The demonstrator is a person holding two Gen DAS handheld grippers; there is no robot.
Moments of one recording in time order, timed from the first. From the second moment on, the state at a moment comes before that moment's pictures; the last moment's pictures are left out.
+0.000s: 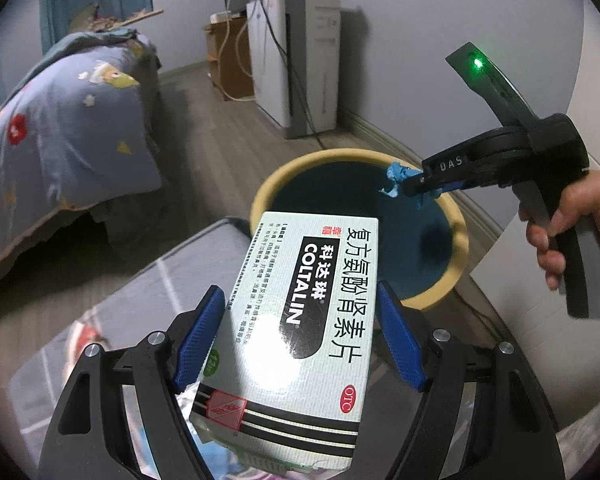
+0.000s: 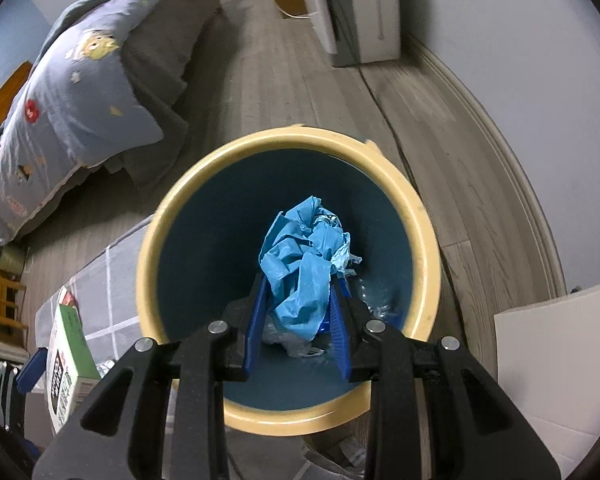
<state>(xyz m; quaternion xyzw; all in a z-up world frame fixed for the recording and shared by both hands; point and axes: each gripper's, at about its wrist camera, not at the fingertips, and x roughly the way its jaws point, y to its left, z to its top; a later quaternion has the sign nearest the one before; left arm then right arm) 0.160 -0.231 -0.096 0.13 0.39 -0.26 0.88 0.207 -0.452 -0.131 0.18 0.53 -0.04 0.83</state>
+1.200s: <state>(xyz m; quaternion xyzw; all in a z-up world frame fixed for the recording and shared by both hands) 0.192 -0.192 -0.091 0.11 0.41 -0.18 0.89 0.208 -0.447 -0.114 0.17 0.52 -0.05 0.84</state>
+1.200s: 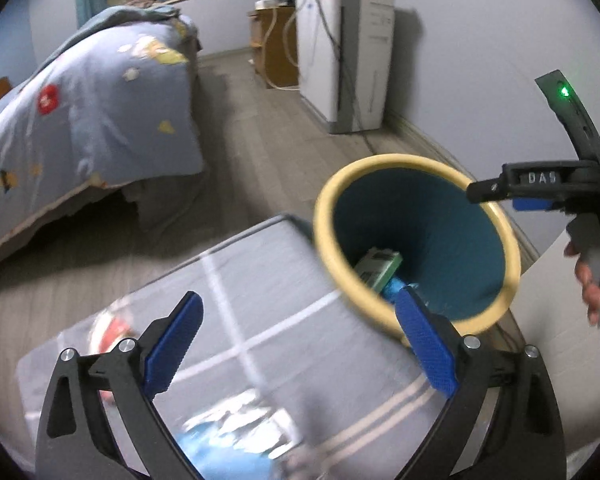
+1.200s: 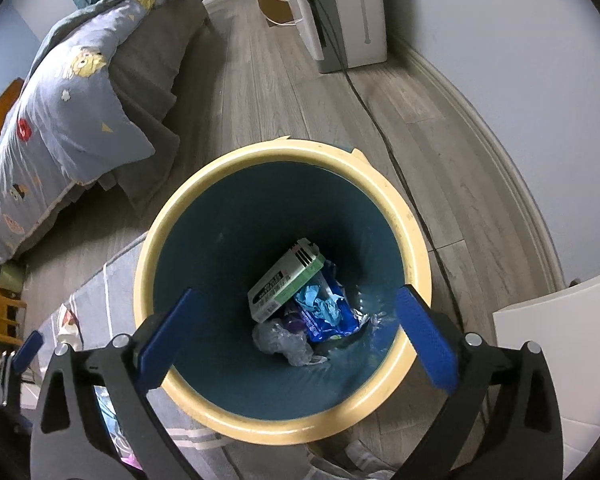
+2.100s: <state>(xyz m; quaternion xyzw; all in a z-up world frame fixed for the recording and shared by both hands) 0.017 -0.005 -0.090 0.06 0.45 -0.04 0.89 0.095 -0.225 -0.042 0.06 0.50 0.05 0.86</state>
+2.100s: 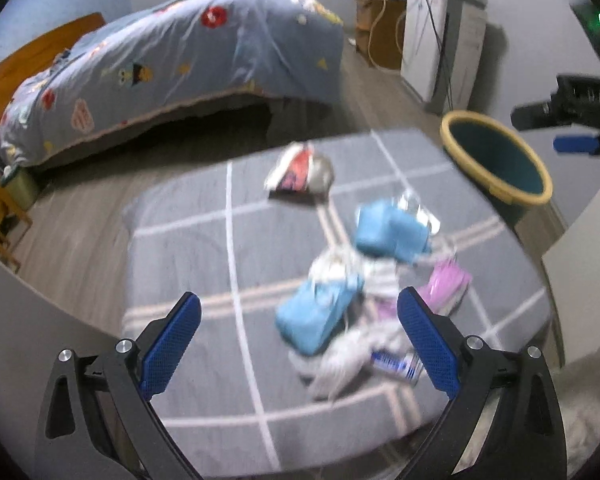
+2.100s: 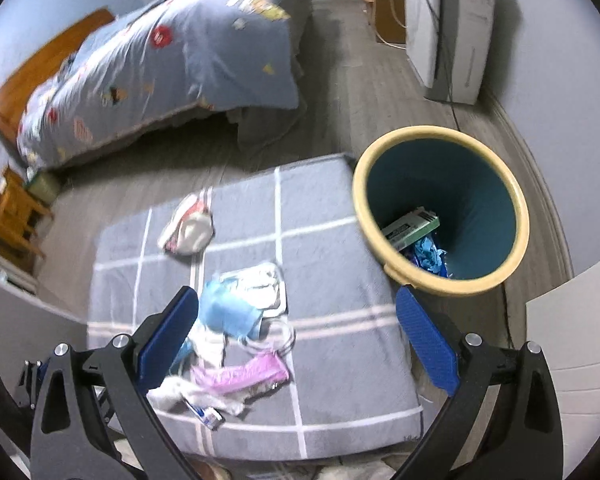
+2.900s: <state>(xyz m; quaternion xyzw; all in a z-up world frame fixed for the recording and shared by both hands) 0.044 0.003 -0.144 0.07 0.50 -0.07 0.86 0.119 -0.164 -0.124 -0.01 0.55 0.08 0.83</state>
